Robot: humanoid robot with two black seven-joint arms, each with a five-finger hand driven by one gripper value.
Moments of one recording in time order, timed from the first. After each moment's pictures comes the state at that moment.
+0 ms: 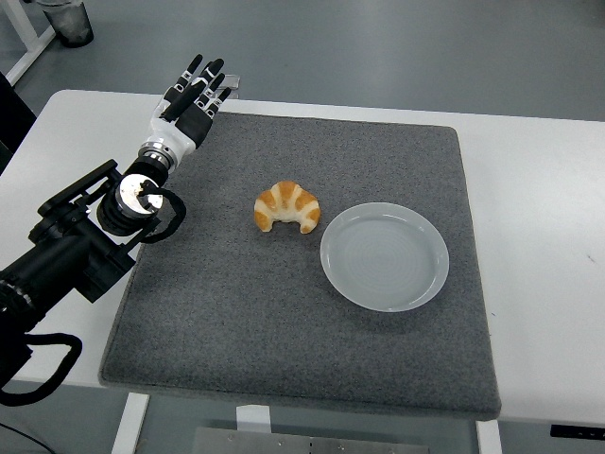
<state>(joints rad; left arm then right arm) -0.79 0.17 -0.85 -0.70 -0.17 -0.07 -0.28 0.00 0.00 -0.08 0.11 0.06 0.11 -0.04</state>
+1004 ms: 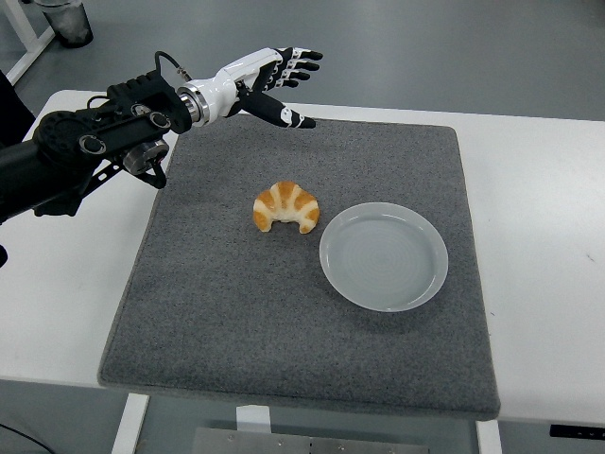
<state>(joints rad) -1.25 0.33 0.01 -0.78 0.45 -0.10 -0.31 0.00 0.00 -0.08 0.11 0.06 0.11 -0.04</state>
